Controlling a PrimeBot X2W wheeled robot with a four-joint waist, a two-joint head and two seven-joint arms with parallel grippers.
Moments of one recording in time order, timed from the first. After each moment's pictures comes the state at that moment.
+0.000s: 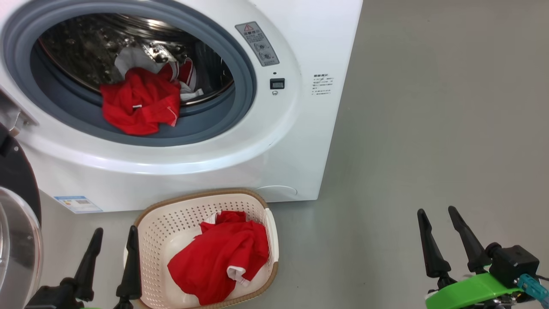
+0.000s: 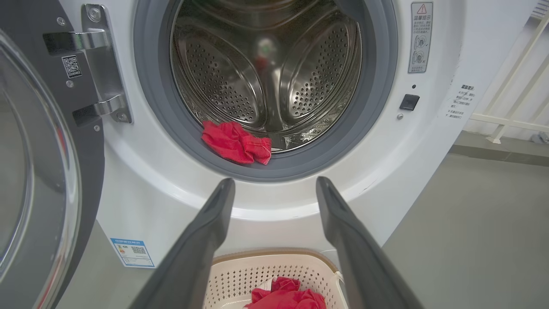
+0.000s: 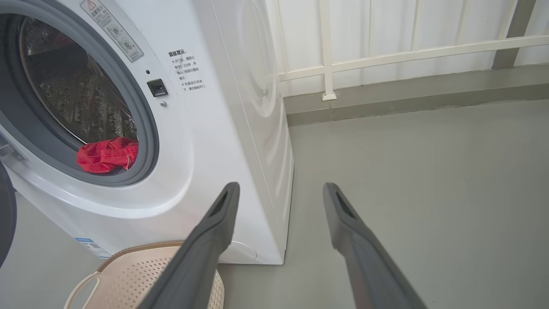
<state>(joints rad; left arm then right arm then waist) -0.02 0.07 0.09 0.16 -0.27 -0.13 -0.26 0.01 -0.05 -0.02 0.20 0.34 0.12 -0.26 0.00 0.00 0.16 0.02</state>
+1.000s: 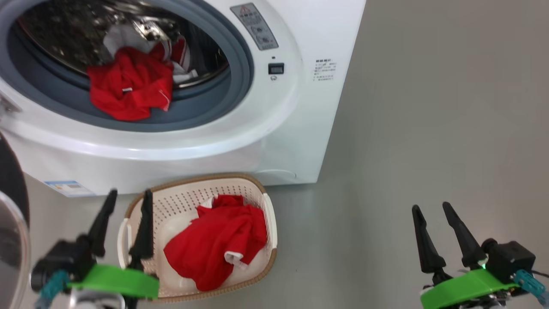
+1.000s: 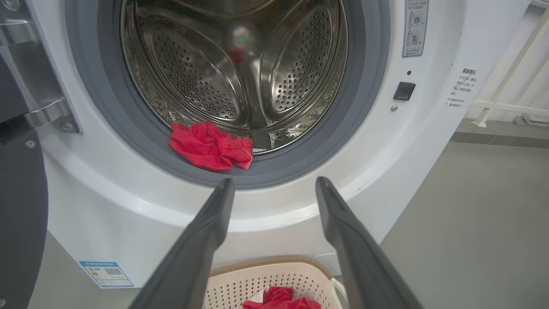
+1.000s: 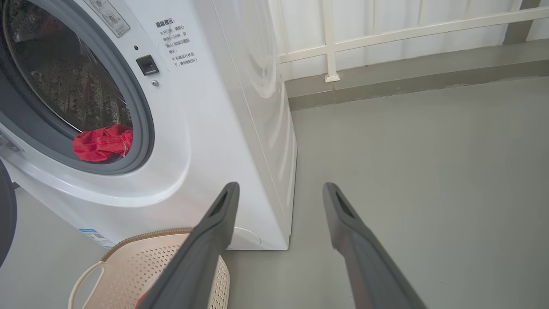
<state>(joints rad) -0.18 0.09 0.02 0.26 -0.26 -0.13 -0.26 0.01 -0.05 0.00 0.20 0.36 0.12 -0.26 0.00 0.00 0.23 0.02</state>
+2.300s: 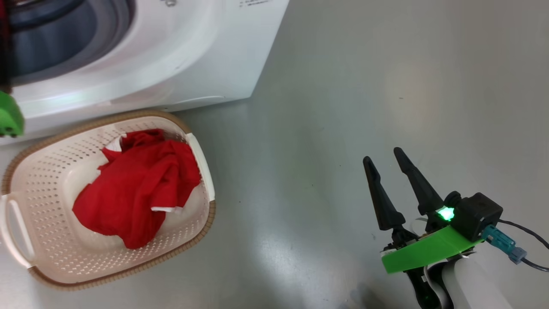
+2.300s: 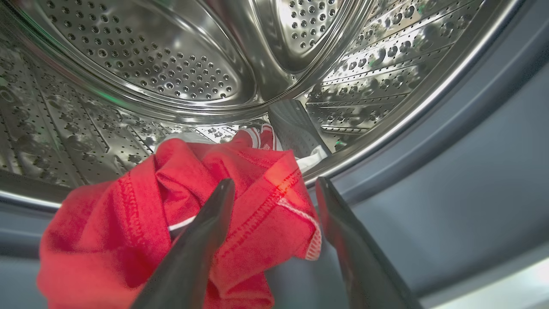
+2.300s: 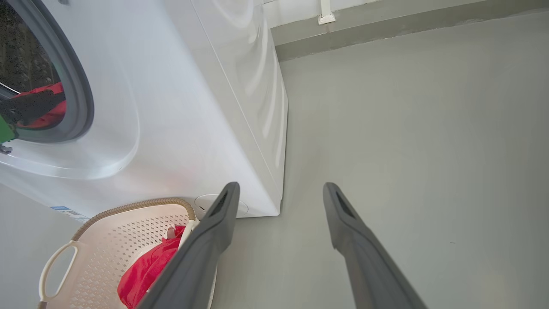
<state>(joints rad) -1.01 0.38 -0.02 0.90 -0.07 -0.13 -0.26 -0.20 -0.05 0.19 0.15 0.42 0.12 -0.26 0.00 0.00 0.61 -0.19</state>
